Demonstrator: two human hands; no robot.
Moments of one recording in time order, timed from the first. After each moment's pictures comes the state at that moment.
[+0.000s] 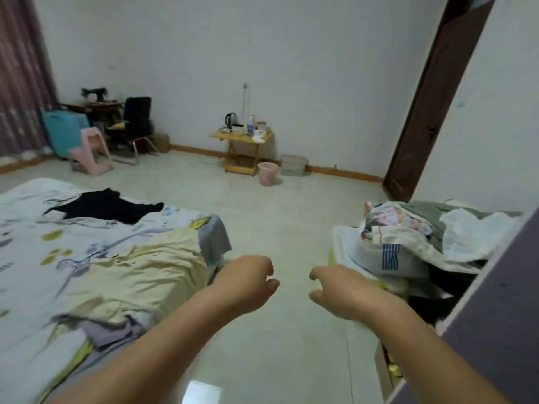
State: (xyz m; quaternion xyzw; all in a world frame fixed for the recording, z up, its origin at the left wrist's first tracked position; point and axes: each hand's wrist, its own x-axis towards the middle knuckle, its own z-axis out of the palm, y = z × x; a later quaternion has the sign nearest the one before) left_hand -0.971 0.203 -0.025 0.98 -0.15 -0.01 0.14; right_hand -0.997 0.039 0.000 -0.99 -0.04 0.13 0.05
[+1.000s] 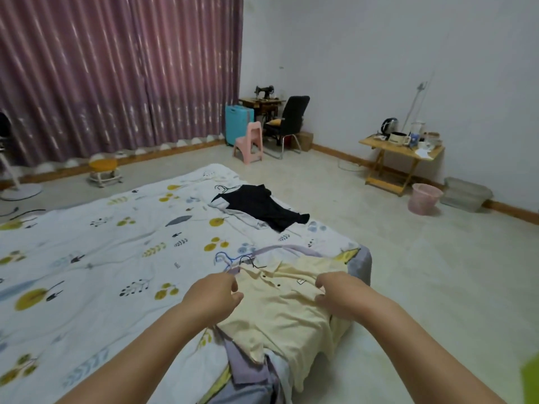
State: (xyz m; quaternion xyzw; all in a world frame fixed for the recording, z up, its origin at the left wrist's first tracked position) left_hand -0.826 0.632 -0.085 0.96 0.22 -0.09 0.17; right_hand -0.717 0.443 -0.060 -0.94 -0.30 0.18 -0.02
